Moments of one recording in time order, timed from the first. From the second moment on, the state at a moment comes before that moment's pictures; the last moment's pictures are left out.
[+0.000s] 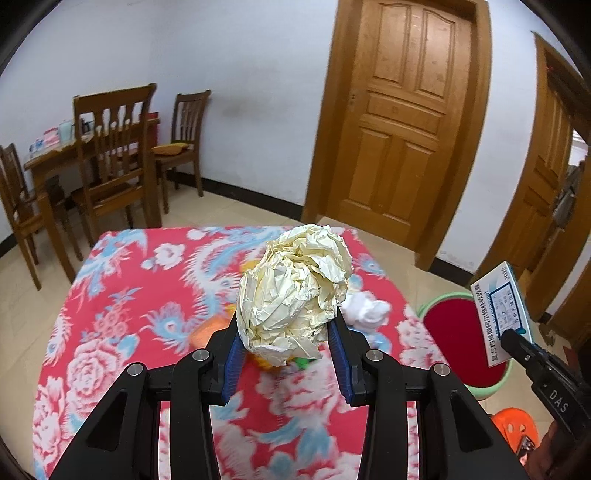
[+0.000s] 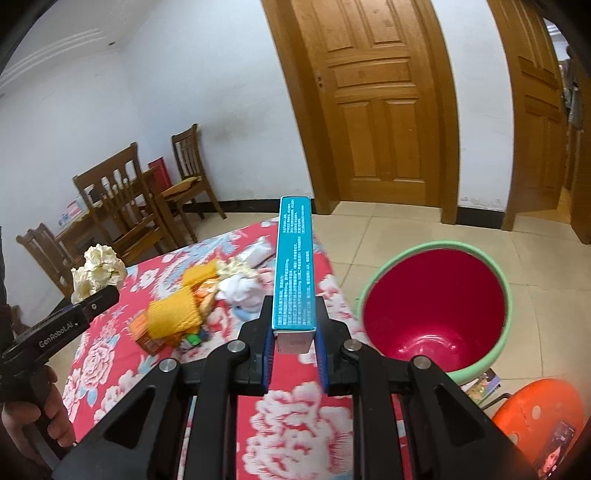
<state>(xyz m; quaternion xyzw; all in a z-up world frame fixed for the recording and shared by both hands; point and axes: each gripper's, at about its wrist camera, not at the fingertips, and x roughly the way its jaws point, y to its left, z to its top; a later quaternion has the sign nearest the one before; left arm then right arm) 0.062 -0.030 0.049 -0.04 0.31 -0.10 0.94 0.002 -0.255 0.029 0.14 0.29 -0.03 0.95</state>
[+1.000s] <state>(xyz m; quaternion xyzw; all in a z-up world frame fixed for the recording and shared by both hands) 0.098 -0.220 0.023 0.04 0.36 -0.24 0.90 0.013 -0.390 -0.032 0.22 0.35 -0.15 0.90</state>
